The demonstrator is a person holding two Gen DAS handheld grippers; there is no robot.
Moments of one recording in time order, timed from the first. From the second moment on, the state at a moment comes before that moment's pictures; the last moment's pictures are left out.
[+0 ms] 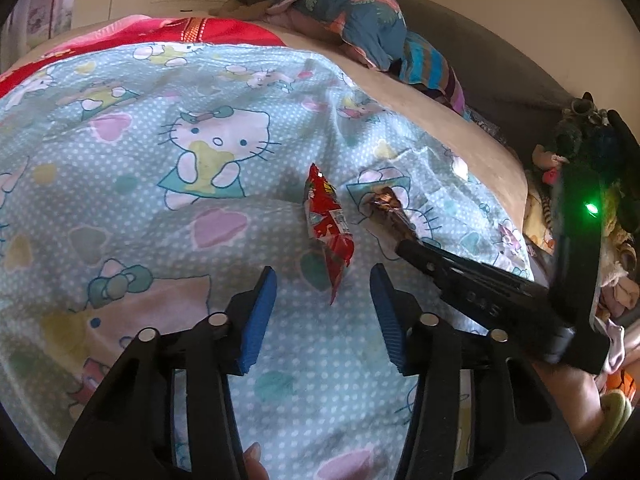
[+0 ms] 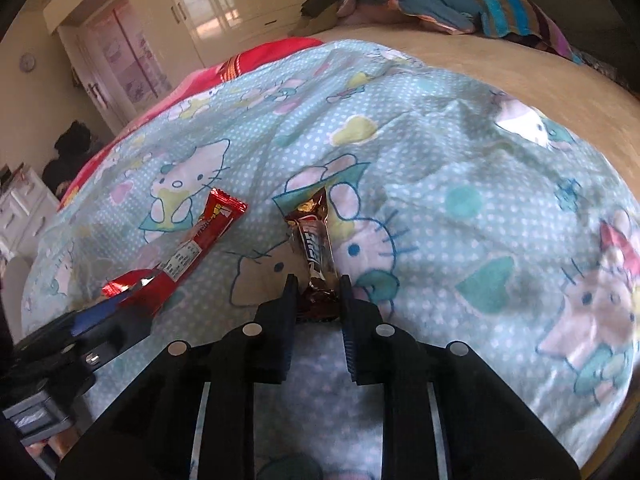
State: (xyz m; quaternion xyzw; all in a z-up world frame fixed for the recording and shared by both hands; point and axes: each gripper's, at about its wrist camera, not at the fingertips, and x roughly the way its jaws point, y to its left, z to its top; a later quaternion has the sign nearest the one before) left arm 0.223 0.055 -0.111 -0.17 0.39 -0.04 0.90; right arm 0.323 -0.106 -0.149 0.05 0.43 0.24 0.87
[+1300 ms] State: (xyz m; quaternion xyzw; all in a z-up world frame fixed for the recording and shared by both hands) left arm 0.162 -0.004 -0.021 -0.07 0.29 -0.11 0.95; right arm 0.198 -0.226 -0.084 0.12 0.34 0.18 0.91
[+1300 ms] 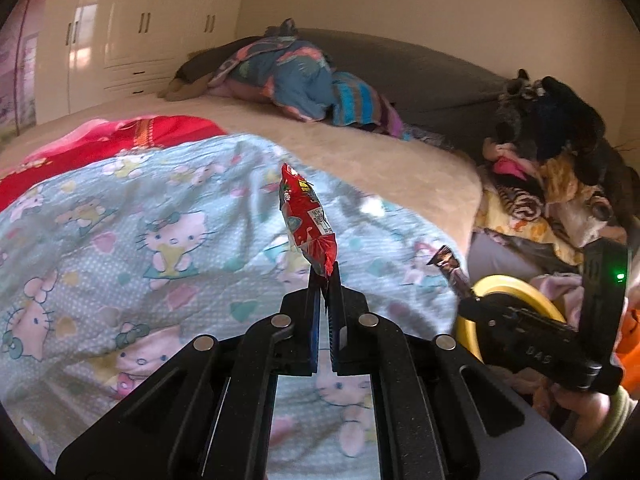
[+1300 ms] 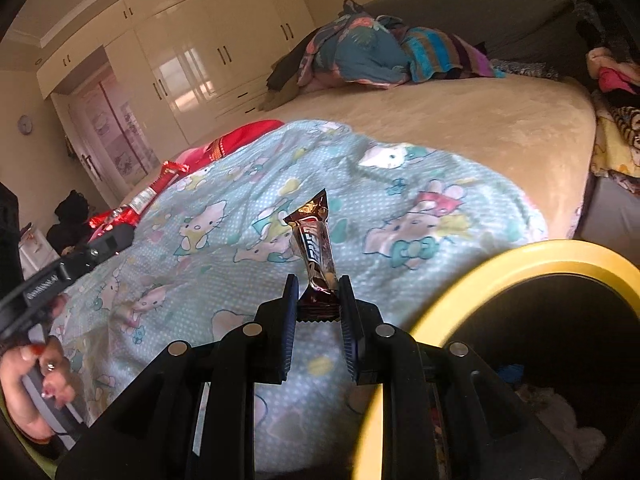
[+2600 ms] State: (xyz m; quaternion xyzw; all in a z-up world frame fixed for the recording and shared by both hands) left arm 0.094 -0.123 -0.008 -0.01 0.28 -0.27 0.92; right arm 0.127 -0.343 -0.056 0.15 0.32 0.06 0.93
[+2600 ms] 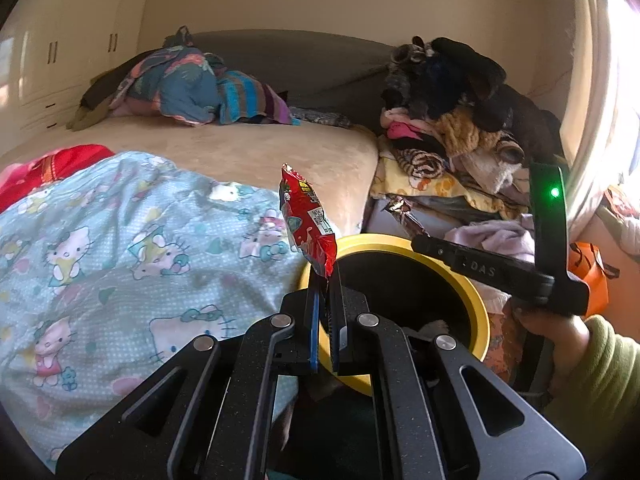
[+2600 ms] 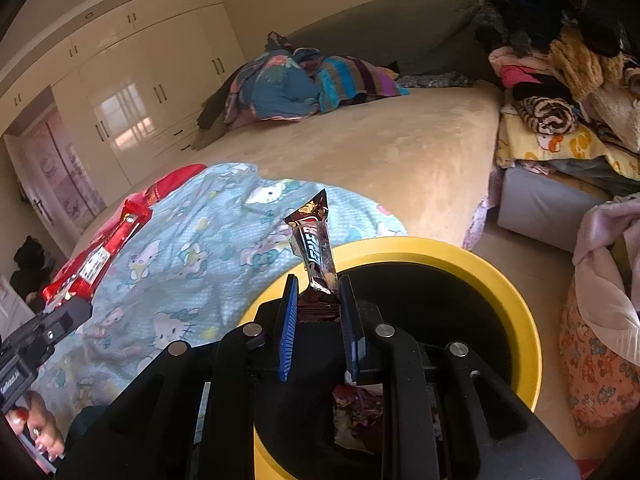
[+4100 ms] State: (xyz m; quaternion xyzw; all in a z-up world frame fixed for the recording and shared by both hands) left arm 0.119 -0.200 -0.079 0.03 0.40 -0.31 0.86; right arm 0.128 -0.399 -0.107 0.22 0.38 -0.01 0.90
